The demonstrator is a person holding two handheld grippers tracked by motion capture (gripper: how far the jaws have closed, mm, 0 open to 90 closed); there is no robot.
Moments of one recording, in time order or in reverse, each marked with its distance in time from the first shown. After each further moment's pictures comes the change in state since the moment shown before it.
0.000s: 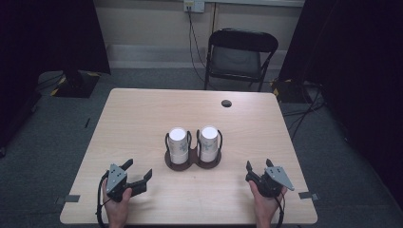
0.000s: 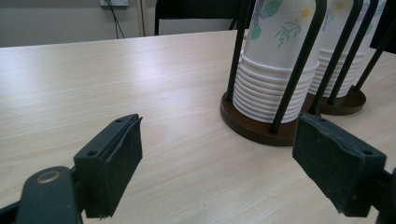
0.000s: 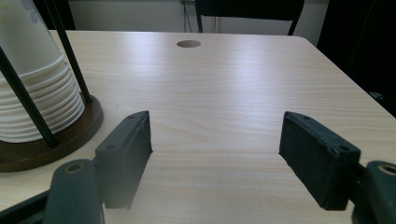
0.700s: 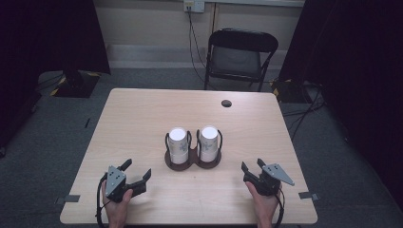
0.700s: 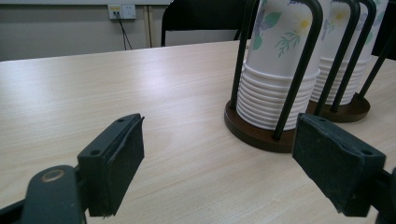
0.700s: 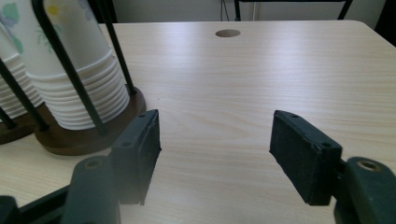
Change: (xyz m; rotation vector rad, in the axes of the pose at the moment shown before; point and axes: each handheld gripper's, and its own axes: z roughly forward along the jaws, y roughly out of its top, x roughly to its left) left arm -0.003 -0.002 -0.004 -0.042 0.036 0.017; right arm 0.004 0.006 0.003 0.053 0.168 0.020
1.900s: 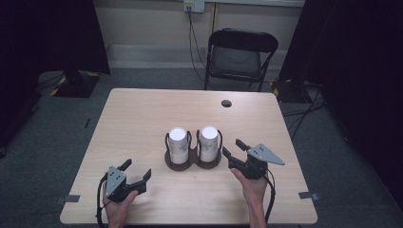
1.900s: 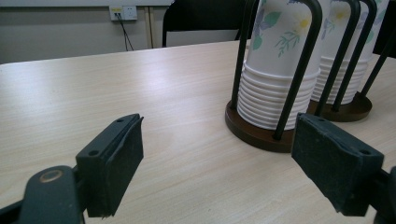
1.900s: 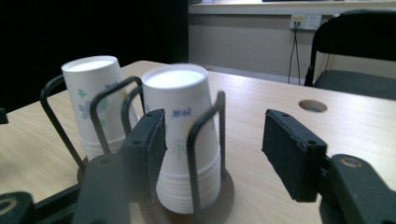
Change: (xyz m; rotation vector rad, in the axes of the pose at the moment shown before) left arm -0.002 0.000 0.000 -0.004 0.002 0.007; right arm 0.045 0.073 0.012 -0.107 0.275 -0.115
